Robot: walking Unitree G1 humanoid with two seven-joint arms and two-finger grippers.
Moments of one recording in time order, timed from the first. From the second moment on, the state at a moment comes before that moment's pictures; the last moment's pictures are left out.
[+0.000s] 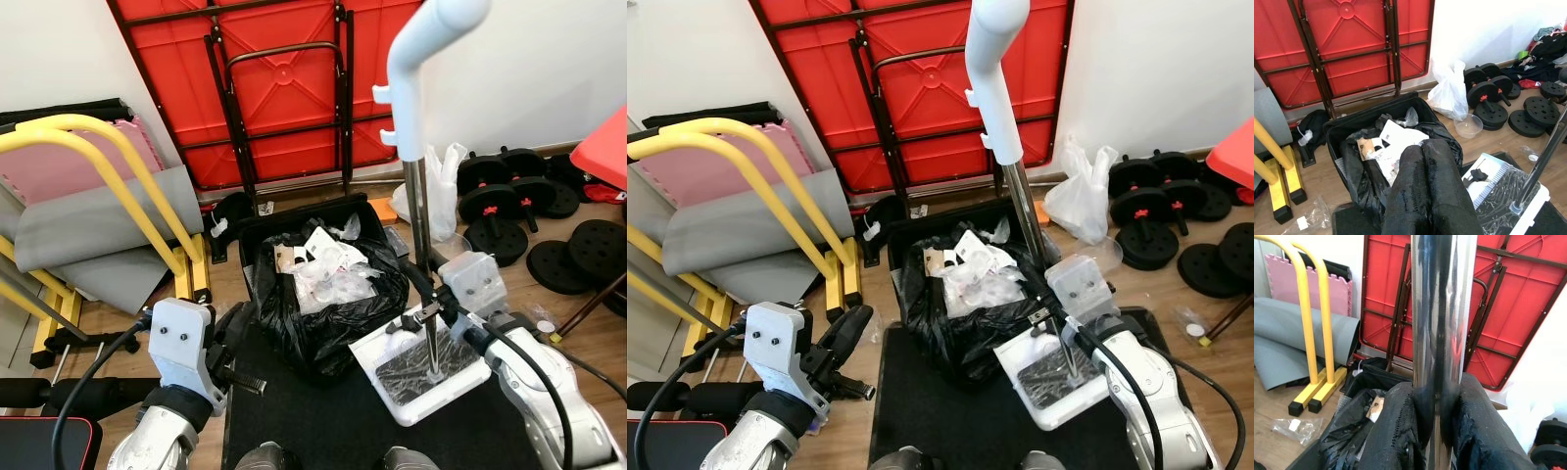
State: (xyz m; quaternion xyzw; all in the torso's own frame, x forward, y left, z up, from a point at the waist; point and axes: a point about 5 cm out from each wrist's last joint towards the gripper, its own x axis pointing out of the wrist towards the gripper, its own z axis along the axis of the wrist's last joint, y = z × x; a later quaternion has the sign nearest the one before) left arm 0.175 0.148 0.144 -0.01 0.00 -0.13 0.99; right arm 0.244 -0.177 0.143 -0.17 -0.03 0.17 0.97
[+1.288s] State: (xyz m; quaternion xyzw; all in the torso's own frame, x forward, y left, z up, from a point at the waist) left arm 0.175 0.142 0.143 -0.01 -0.01 -0.15 0.99; right arm 0.267 -0.185 0.171 -0.17 -0.08 0.16 0.97
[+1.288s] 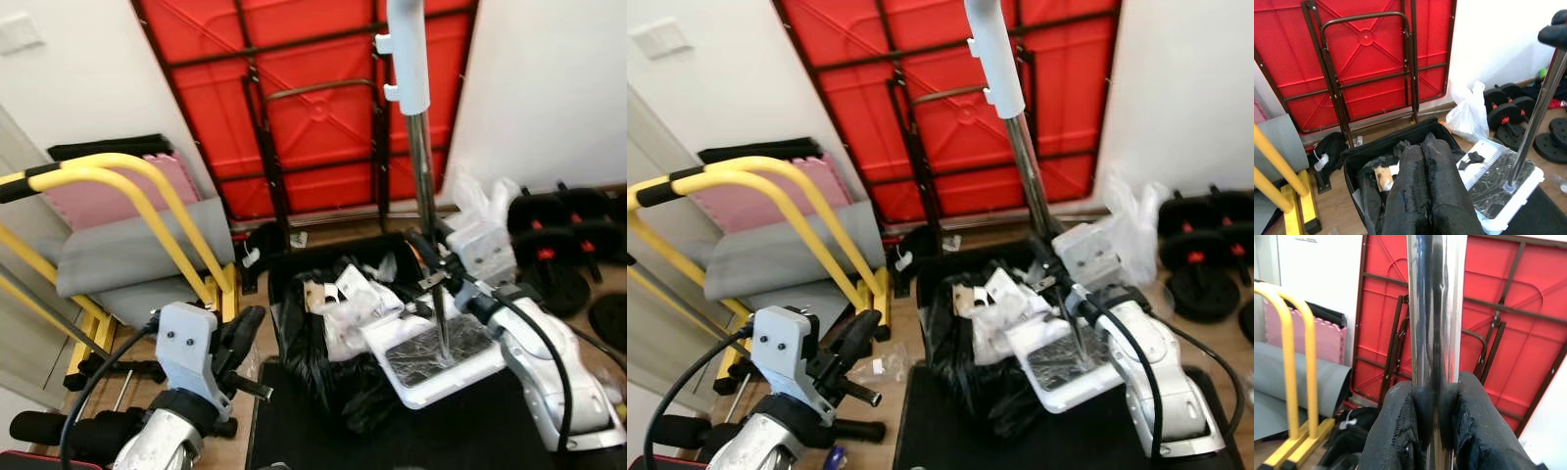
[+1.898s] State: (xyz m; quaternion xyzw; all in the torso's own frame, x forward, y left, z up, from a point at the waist) left arm 0.173 0.142 0.142 -0.02 -0.01 -0.15 0.99; right arm 0.265 -0.173 0.176 -0.17 -0.08 0.21 0.96
